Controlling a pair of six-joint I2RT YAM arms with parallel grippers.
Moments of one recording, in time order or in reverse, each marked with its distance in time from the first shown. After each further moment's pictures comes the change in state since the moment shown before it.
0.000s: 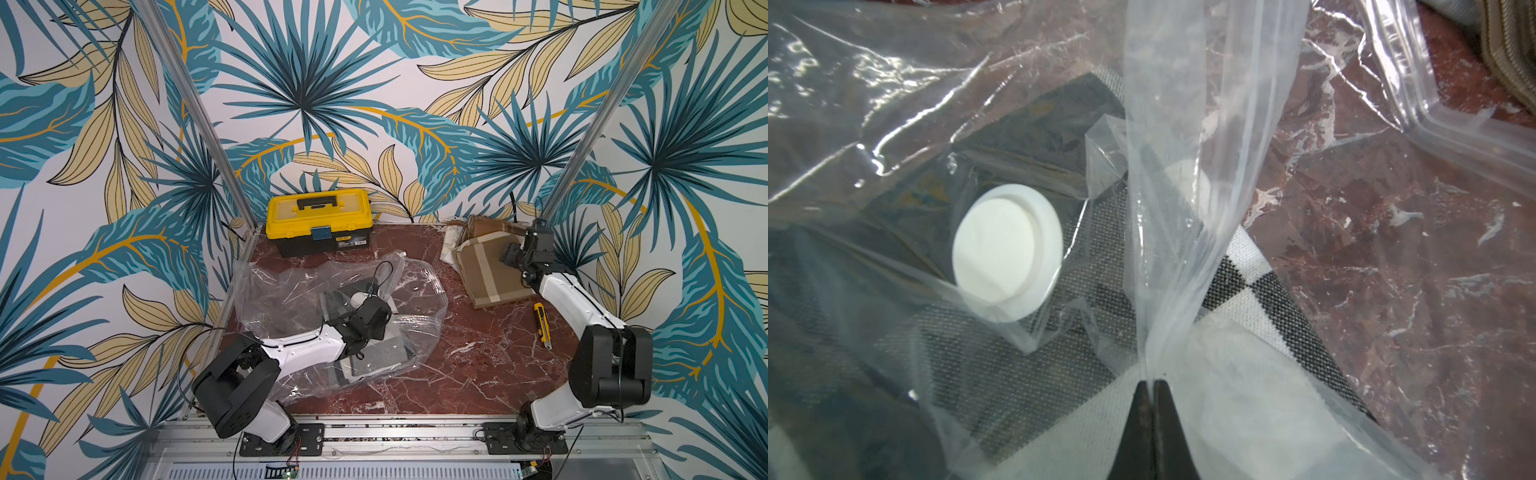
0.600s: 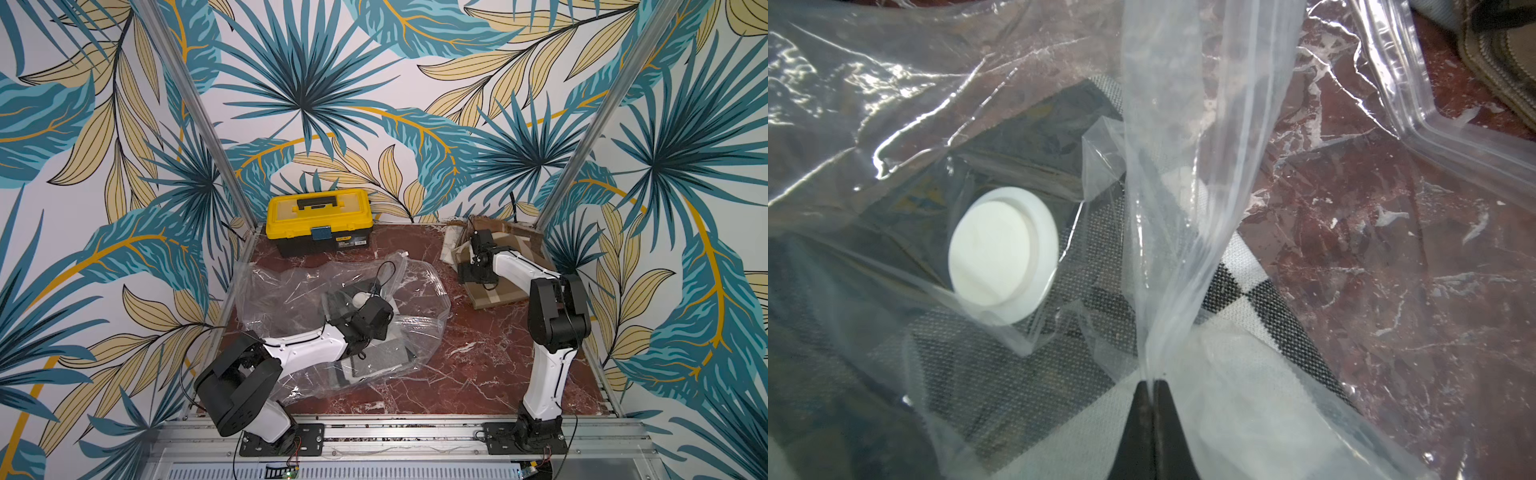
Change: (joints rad) left arm -0.008 0.000 0.012 0.003 -0.002 0.000; right arm 0.156 0.395 0.273 -0.374 -0.034 -0.067
